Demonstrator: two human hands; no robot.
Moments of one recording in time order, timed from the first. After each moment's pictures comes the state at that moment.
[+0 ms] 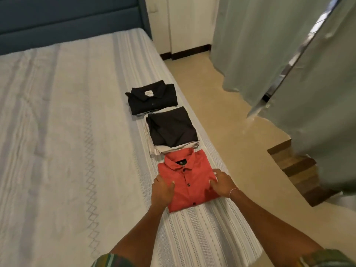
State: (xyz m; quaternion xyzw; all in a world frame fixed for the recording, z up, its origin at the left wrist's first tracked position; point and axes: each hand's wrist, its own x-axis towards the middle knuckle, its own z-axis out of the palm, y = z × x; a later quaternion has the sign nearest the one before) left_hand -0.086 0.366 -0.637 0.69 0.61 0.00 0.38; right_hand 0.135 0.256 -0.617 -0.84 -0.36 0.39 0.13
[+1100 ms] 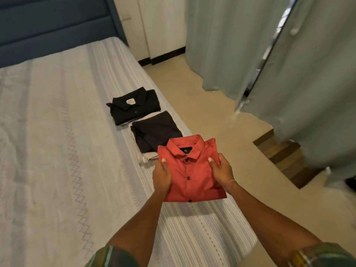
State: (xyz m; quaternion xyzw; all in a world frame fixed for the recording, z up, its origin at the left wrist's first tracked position) left_hand -0.021 0.387 -0.589 0.64 0.58 0.19 0.47; right_hand 0.151 0.253 -0.592 -0.81 -0.17 0.29 0.49
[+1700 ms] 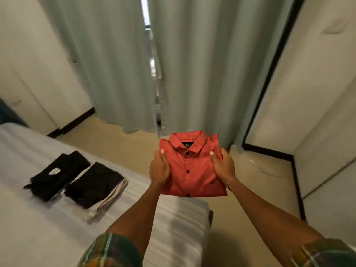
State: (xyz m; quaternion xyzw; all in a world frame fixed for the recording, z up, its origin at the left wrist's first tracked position) left_hand 0.063 0.220 -0.426 0.84 0.24 0.16 0.47; right_hand 0.108 -0.002 -0.422 -0.82 0.00 -0.06 0.57
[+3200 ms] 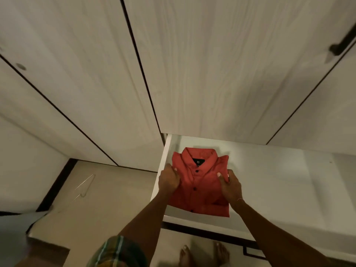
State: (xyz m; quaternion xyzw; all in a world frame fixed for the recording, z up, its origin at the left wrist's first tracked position) left_hand 0.004 -0.401 -0.551 0.78 -0.53 -0.31 0.13; right_hand -0.221 -0.363 -0.579 -0.45 0.73 -0.34 0.38
